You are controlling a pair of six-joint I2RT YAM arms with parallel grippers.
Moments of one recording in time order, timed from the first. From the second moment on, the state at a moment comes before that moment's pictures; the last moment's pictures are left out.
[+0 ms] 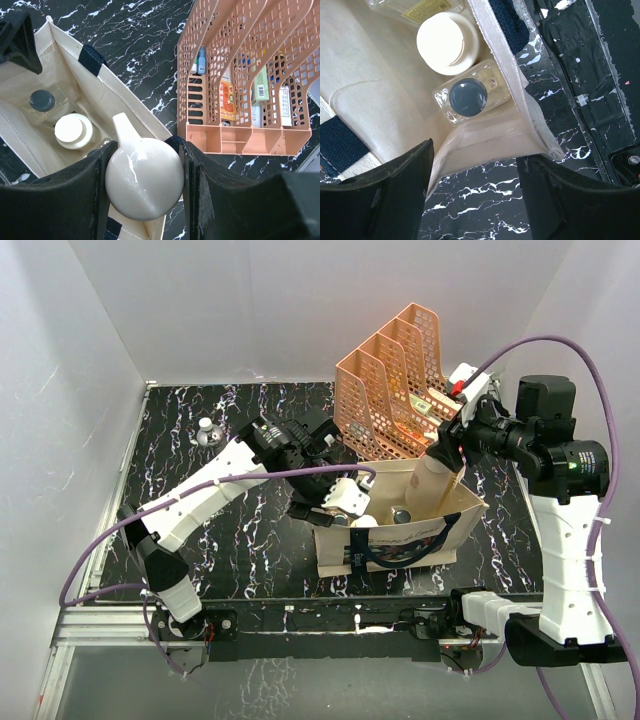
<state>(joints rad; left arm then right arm) -0.91 1.68 1.85 -1.39 0.47 1.12 0.06 1.13 1.72 -1.17 -0.62 -0.55</state>
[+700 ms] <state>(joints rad) -0.92 1.68 1.85 -1.39 0.47 1.11 0.06 1.14 1.74 -1.24 -0.59 -0.63</state>
